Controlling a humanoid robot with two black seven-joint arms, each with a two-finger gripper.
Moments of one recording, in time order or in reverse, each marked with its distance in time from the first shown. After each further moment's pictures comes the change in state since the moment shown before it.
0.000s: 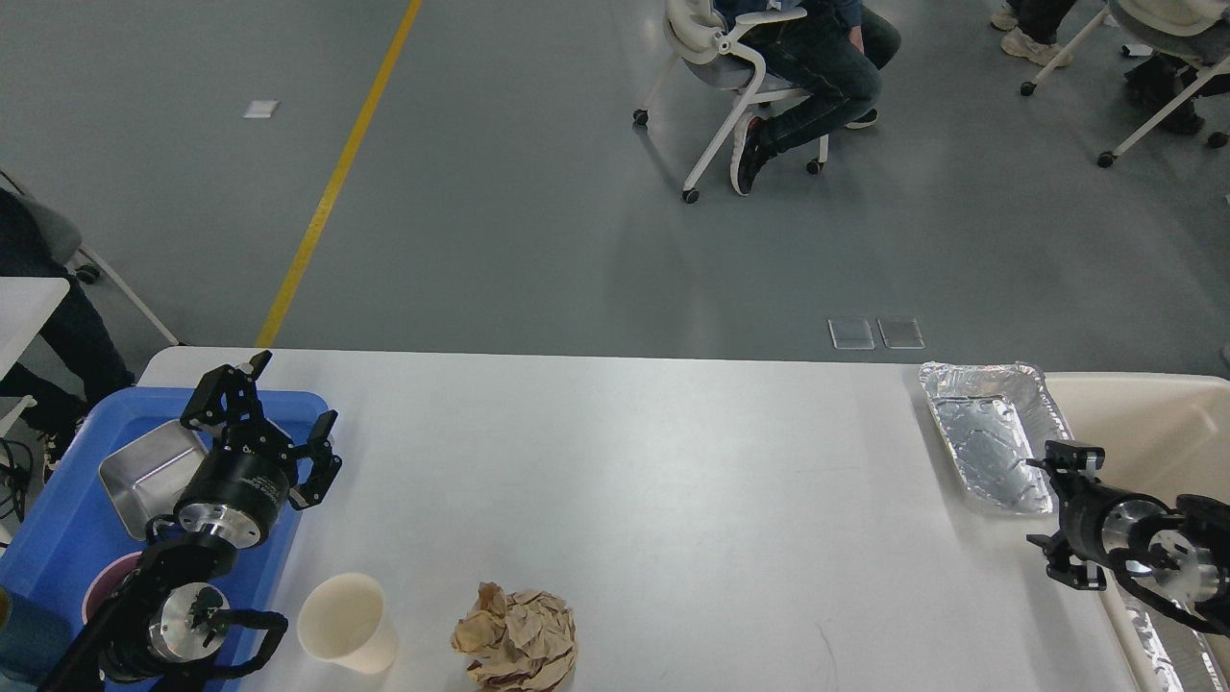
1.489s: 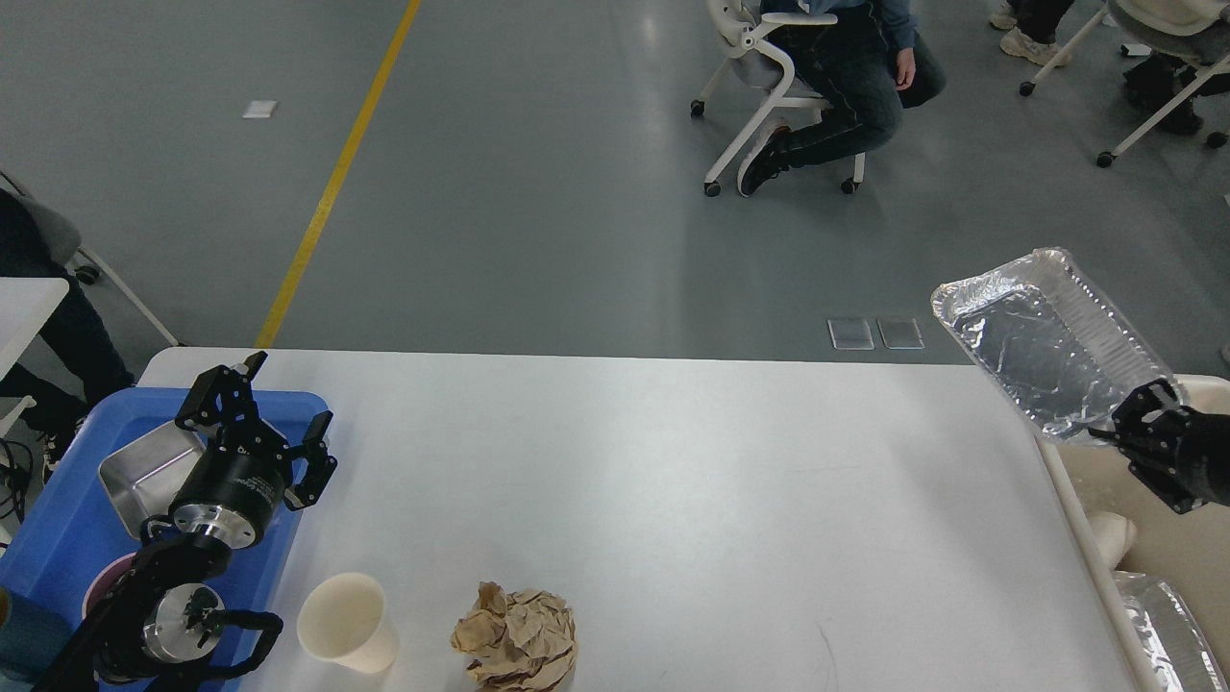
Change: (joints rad) left arm 0.002 0.008 -0.002 0.000 0.000 -0.001 0.000; right arm 0.177 -0.409 -0.131 0.329 -0.206 0.228 0.048
